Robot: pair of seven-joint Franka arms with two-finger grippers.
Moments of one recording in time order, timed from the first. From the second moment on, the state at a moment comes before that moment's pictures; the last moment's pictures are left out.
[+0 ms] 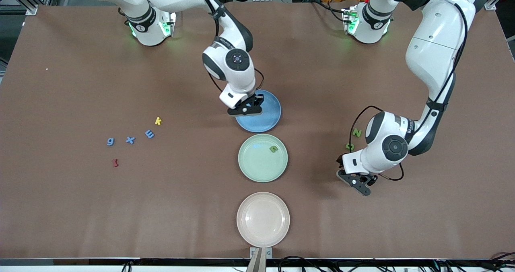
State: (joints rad) left arm -0.02 0.80 -0.28 -1.56 0.24 2.39 0.31; right arm 0.75 0.54 0.10 -1.84 -0.04 2.39 0.81
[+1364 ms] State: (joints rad) left arm -0.03 0.85 -0.28 -1.51 0.24 2.40 0.32; right arm 0.11 0.41 0.17 -1.83 -0.04 2.14 0.78
